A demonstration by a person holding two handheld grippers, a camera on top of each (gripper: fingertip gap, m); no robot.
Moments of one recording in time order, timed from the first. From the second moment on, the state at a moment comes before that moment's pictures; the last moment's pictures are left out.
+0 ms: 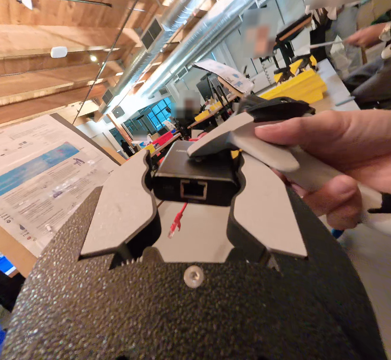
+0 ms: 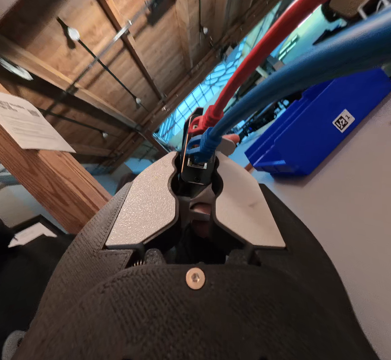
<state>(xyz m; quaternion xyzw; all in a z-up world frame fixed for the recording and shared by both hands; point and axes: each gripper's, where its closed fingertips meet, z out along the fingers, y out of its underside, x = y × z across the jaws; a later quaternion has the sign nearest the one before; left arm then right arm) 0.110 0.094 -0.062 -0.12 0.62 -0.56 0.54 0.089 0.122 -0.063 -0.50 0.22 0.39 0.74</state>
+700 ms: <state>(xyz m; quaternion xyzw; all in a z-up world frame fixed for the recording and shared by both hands) 0.123 0.106 -0.074 -0.15 0.63 -0.52 0.55 0.093 0.122 -0.064 -0.57 0.20 0.28 0.75</state>
